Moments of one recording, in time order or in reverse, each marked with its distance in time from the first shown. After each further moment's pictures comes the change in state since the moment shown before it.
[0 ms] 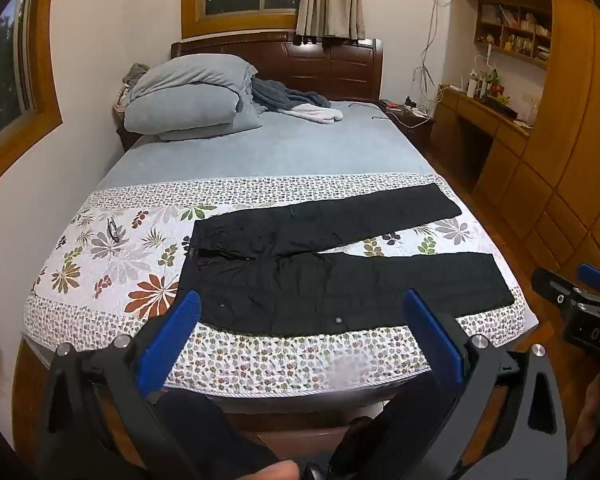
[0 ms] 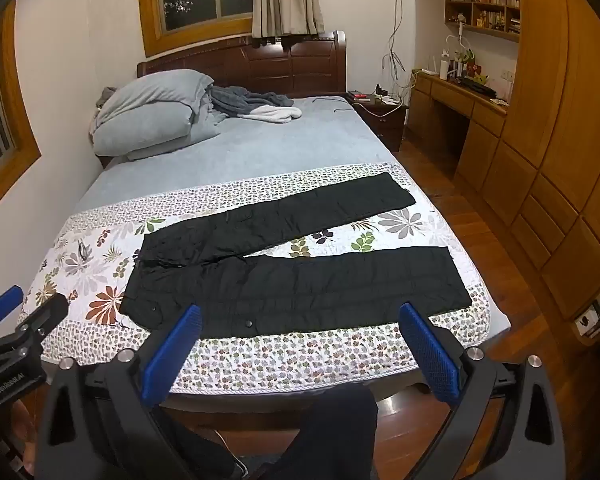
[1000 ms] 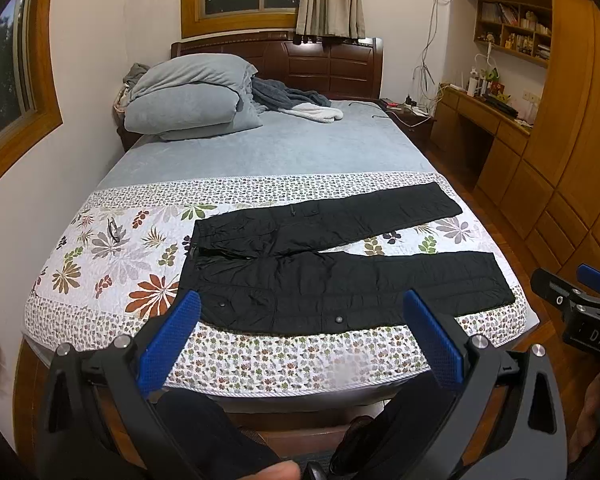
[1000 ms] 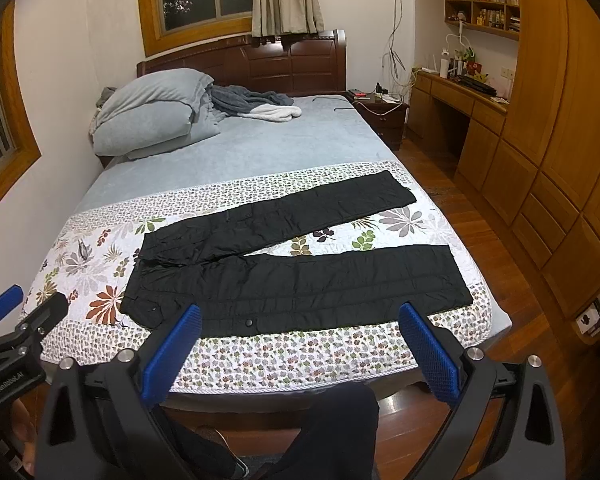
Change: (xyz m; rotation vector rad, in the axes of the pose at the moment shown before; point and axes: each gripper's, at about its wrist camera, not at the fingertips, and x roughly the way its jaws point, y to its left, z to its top) left arm 0.001 0.001 0.001 0.004 0.007 0.005; right arm 0.002 0.000 0.000 -0.004 0.002 0.001
